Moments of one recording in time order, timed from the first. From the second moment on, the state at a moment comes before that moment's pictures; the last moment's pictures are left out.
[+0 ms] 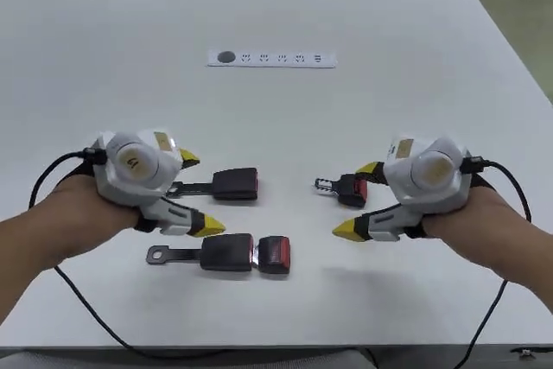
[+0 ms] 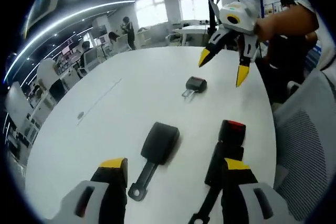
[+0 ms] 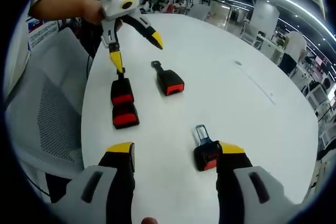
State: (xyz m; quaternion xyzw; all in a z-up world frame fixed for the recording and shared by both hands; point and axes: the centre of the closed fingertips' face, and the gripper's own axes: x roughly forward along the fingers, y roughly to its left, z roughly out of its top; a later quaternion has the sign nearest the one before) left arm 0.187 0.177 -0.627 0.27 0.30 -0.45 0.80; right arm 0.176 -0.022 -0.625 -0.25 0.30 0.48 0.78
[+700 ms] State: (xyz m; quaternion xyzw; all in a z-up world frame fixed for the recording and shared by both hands) left arm 0.125 0.249 -0.631 0.18 0.35 -0.37 0.84; right arm 0.139 -0.074 -0.625 -0.21 0.31 0.38 0.84
